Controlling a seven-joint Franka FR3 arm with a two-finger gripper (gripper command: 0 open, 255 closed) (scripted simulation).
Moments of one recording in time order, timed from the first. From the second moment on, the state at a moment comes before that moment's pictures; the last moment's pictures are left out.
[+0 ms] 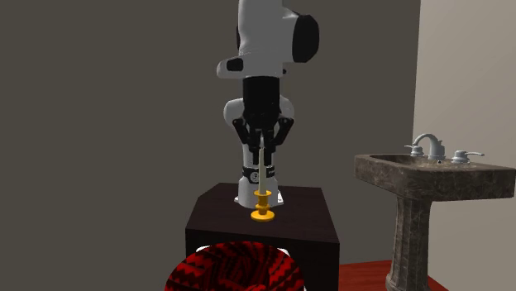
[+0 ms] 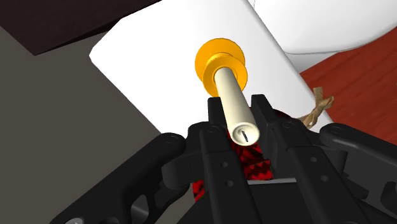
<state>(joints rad) 0.03 -0.56 0.17 -2.75 0.13 2.16 0.42</state>
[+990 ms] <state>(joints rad) 0.01 -0.51 0.15 -2.52 0.10 1.98 0.42</state>
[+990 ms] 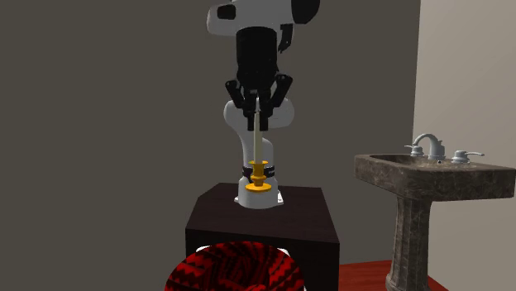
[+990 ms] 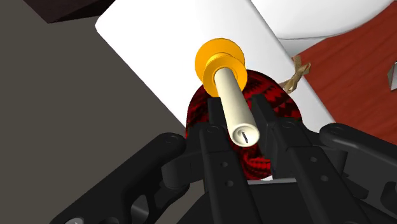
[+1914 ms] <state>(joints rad) -0.03 -0.09 0.15 -2.04 0.03 1.92 0.42</state>
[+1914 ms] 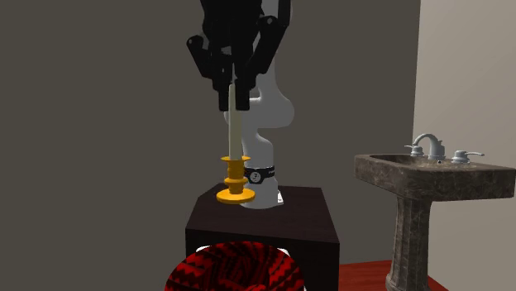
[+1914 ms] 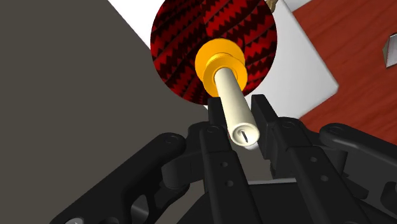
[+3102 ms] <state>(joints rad) -0.03 0.00 0.15 -2.19 0.02 2.16 0.43</state>
